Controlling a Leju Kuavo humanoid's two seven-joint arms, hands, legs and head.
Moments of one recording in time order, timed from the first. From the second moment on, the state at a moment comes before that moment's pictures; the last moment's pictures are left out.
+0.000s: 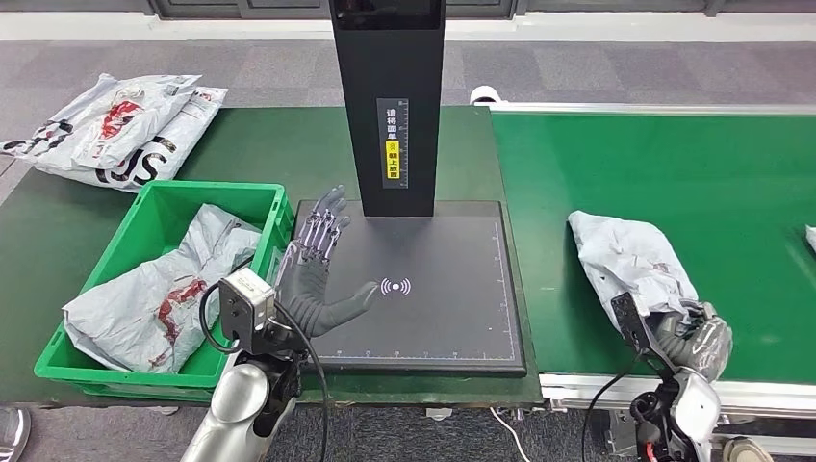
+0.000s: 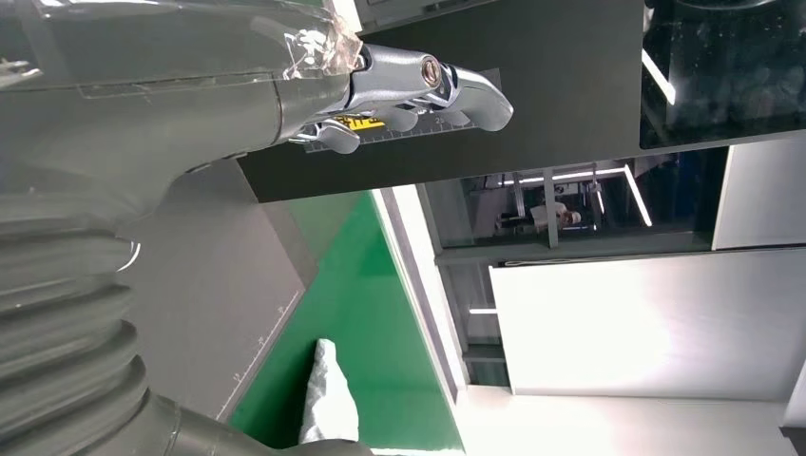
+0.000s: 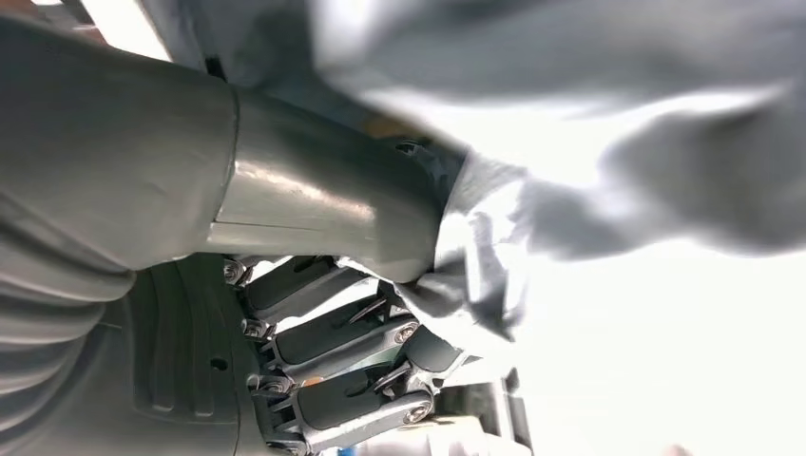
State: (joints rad) left arm -0.20 -0.13 -0.35 -1.49 -0.09 -0.03 -0.38; right arm -0.33 0.03 -0.60 -0.73 1.33 -0.70 -0.12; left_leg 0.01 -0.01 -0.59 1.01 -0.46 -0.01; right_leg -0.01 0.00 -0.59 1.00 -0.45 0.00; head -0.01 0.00
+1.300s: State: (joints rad) left arm -0.31 -0.15 -0.35 -1.43 -0.03 0.04 -0.44; right arm -0.53 0.18 0.35 -1.13 0.73 -0.58 -0.25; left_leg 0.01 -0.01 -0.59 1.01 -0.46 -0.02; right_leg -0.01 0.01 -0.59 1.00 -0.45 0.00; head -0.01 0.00
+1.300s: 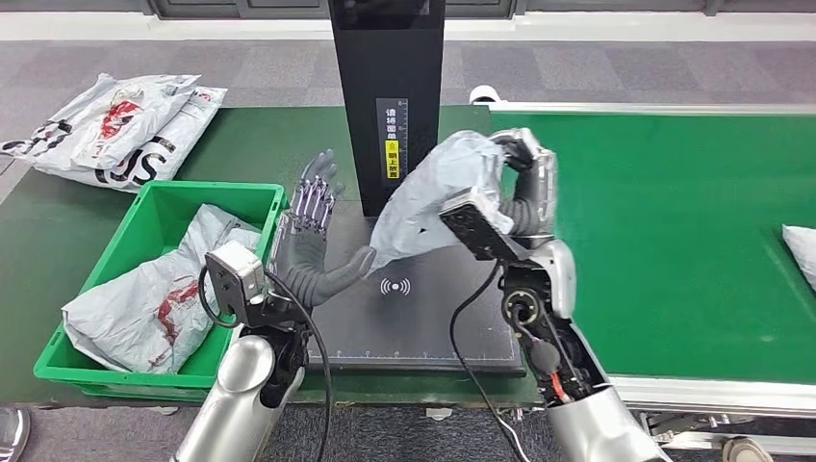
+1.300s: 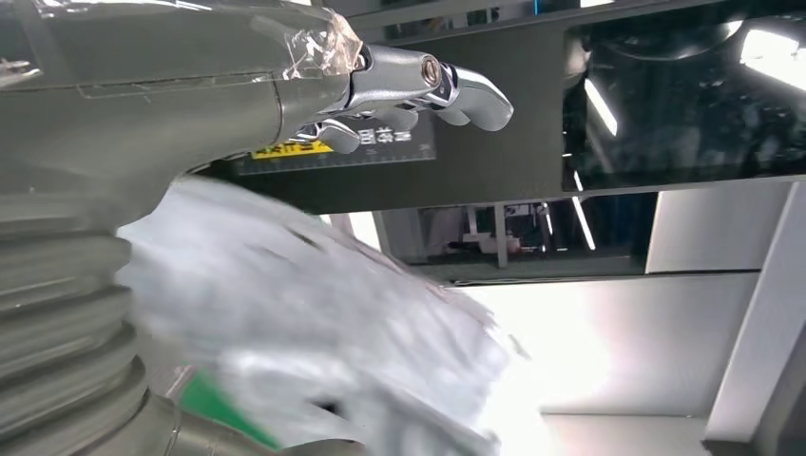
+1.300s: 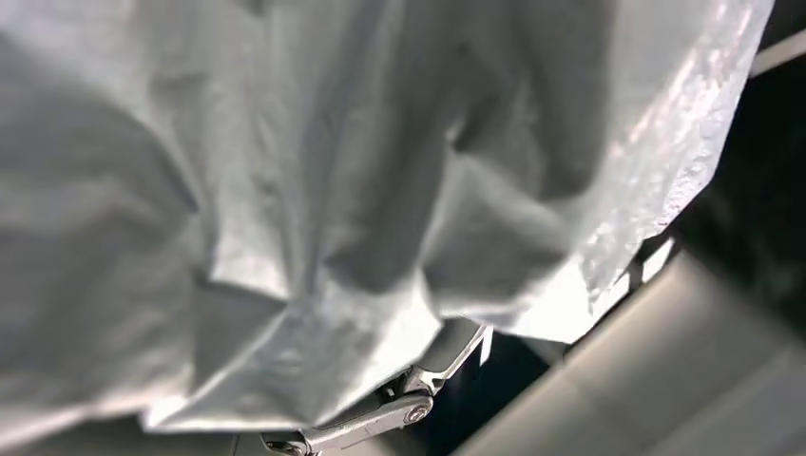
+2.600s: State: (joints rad) left arm -0.25 -0.13 -0.34 -1.49 -0.07 0.09 -0.42; right arm -0.41 0.12 0.36 -1.07 0.68 -0.56 -0.18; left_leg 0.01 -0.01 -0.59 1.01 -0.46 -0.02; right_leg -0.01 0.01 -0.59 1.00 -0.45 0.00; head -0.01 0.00
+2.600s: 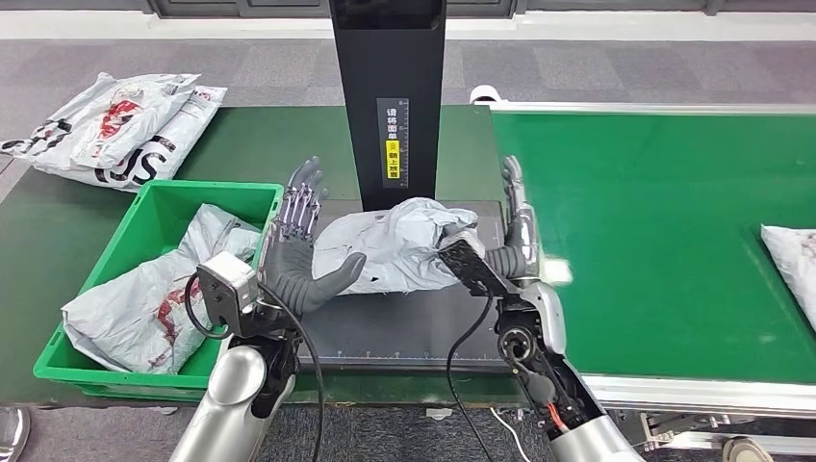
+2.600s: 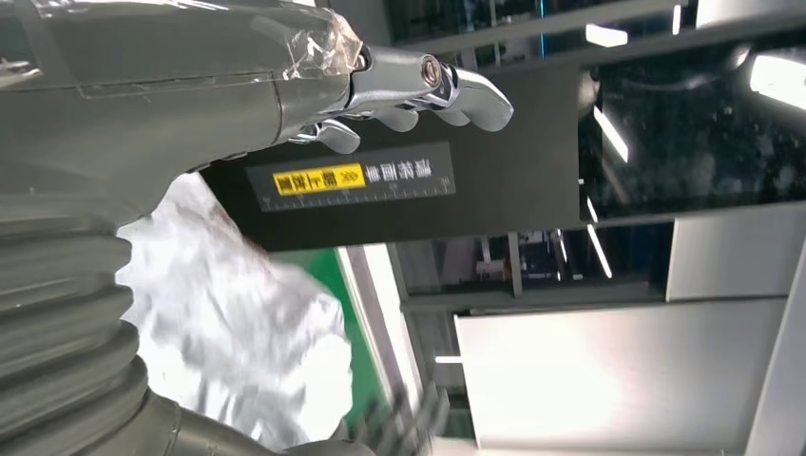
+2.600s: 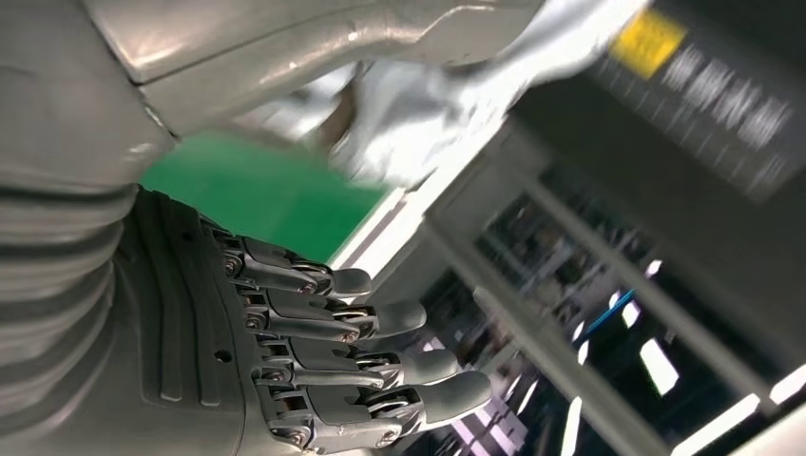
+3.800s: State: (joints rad) left arm -0.37 -0.11 -0.39 -1.21 -0.85 0.18 -0.23; right arm -0.05 0.15 0.02 -1.82 0.66 -0.70 -0.40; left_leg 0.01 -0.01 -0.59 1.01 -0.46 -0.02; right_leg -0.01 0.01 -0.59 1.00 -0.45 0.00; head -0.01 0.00
